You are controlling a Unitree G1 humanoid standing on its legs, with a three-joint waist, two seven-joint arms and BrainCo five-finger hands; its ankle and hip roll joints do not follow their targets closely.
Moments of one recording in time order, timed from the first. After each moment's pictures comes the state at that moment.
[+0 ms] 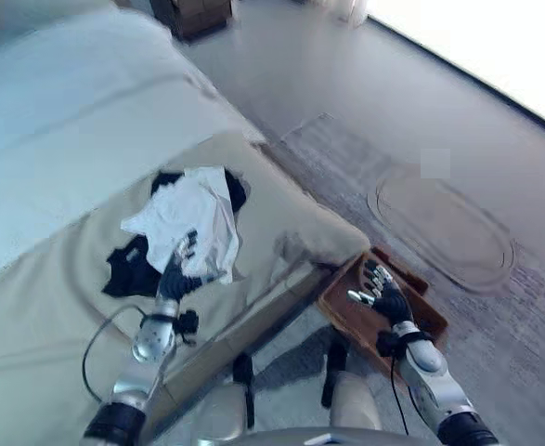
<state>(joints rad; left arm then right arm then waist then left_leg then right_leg) -0.11 0.45 -0.17 0.27 -0.11 -0.32 0.26 0.01 -0.32 0.21 0.39 0.36 -0.26 -0.05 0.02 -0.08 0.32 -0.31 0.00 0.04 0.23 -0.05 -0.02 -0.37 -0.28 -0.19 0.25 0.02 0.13</state>
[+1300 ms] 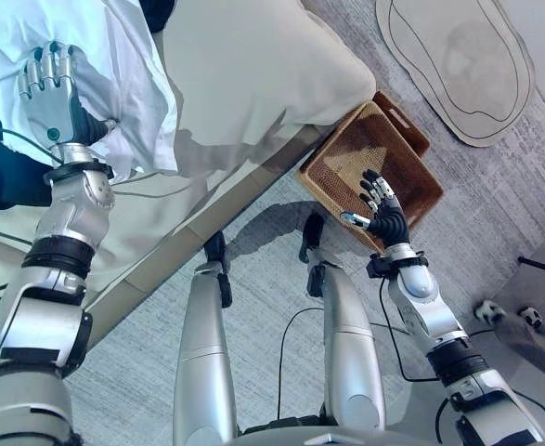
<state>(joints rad) -0.89 0.80 -0.32 0.79 0.54 0.07 0.69 -0.29 -0.38 0.25 0.28 0.36 -0.31 -0.12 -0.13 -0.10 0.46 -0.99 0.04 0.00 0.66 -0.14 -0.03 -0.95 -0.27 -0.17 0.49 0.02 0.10</state>
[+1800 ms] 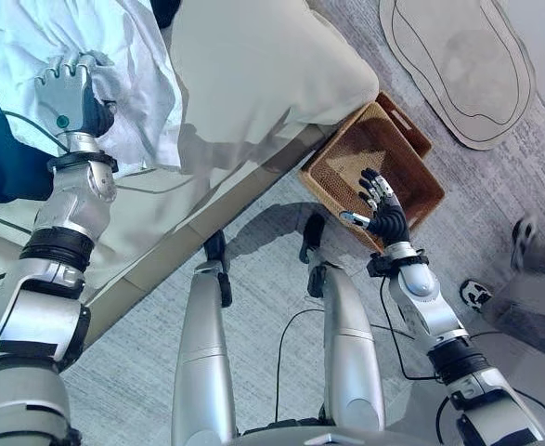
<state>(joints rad) -0.87 0.81 -0.33 0.73 0.58 0.04 0.62 -0.29 -0.38 0.25 0.28 0.35 -0.31 -0.11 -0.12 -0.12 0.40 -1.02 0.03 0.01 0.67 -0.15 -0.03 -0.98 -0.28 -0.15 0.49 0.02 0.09</state>
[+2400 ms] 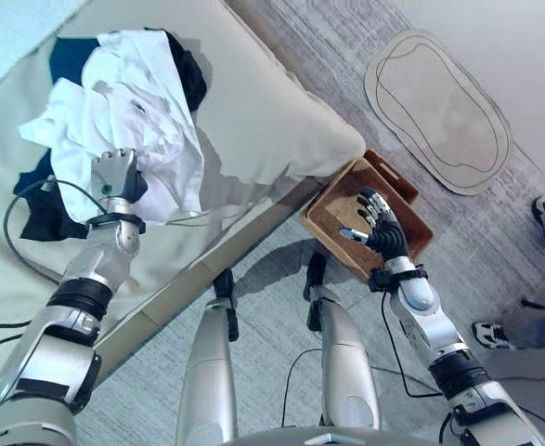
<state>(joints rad) -0.55 0.72 -0.29 0.60 0.58 -0.02 0.54 -0.21 -0.37 0.25 0.32 0.32 -0.31 -0.10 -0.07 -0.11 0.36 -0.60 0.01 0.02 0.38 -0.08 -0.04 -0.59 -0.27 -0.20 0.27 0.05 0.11</state>
